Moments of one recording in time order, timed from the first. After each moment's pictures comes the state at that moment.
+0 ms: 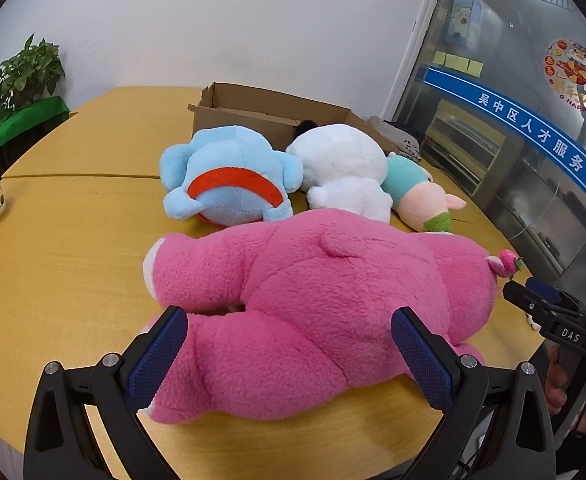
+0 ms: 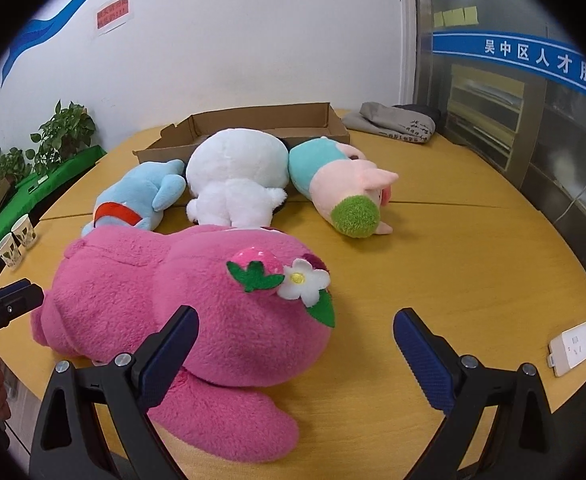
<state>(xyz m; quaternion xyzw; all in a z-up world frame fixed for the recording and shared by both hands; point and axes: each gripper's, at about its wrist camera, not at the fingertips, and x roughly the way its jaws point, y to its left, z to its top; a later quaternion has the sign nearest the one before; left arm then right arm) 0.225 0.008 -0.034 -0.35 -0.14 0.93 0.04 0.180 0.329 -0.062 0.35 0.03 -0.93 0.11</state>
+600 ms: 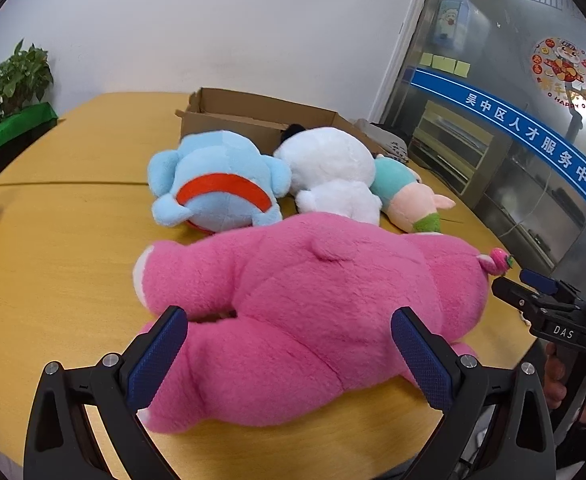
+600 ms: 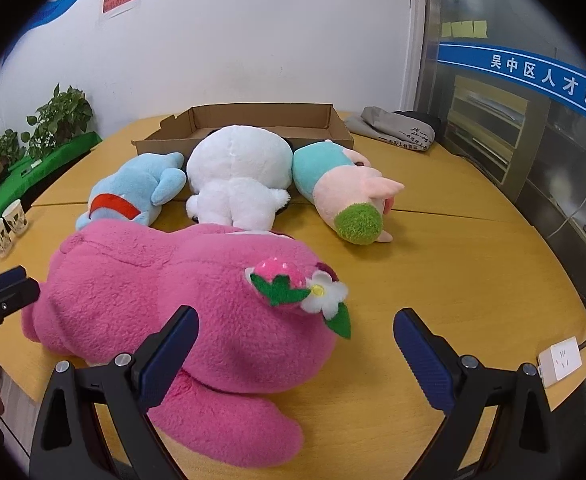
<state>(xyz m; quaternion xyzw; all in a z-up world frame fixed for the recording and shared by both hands) 0.220 0.006 -0.037 -0.34 -0.12 0.93 0.05 0.172 0.308 -0.059 0.35 0.06 -0.93 0.10</state>
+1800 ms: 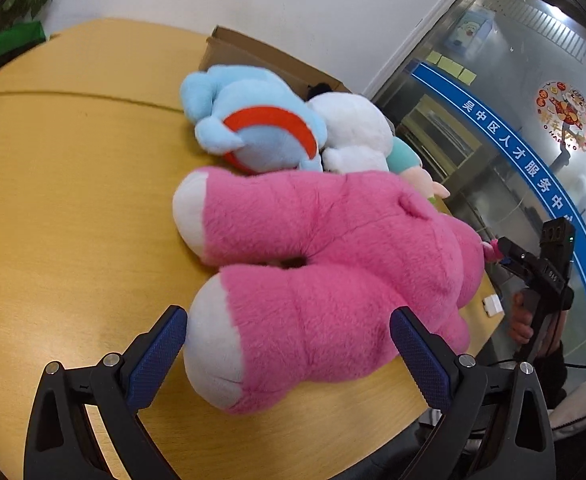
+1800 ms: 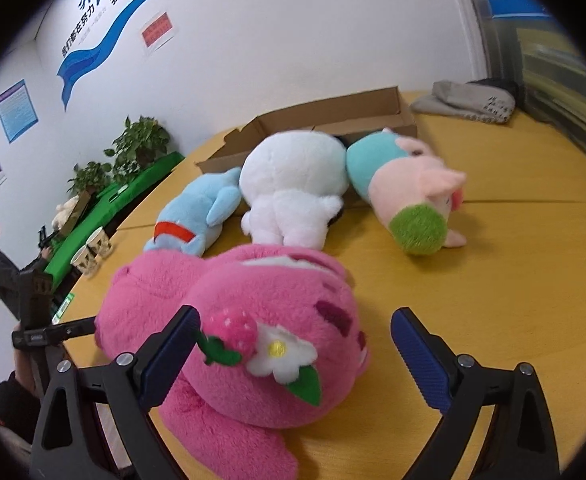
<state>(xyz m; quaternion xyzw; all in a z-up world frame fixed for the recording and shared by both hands) 0.219 -0.072 -0.094 -0.41 -0.23 0.87 0.14 0.117 0.360 -0.075 0.38 -0.06 -0.87 0.29</state>
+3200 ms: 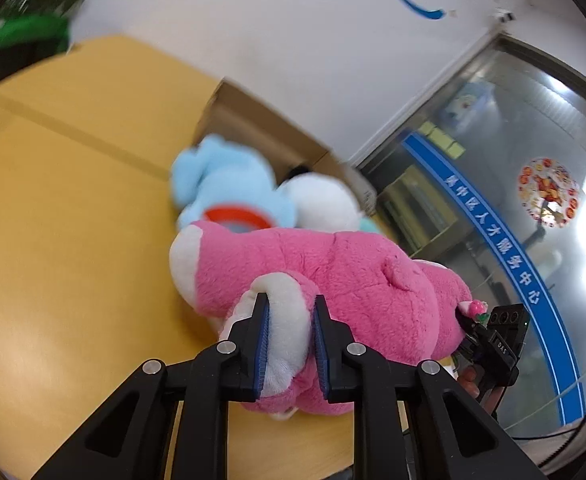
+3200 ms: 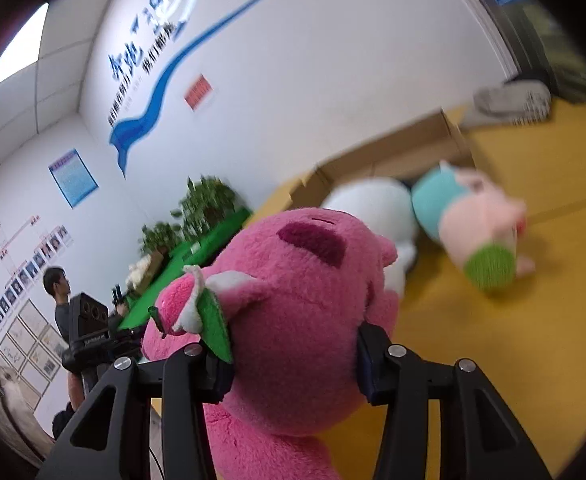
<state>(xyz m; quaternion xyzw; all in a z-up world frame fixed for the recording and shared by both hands) 0.213 -0.094 0.001 -0.30 -0.31 0.89 0.14 0.099 0.367 -0.028 0.29 -0.19 -0.85 0.39</state>
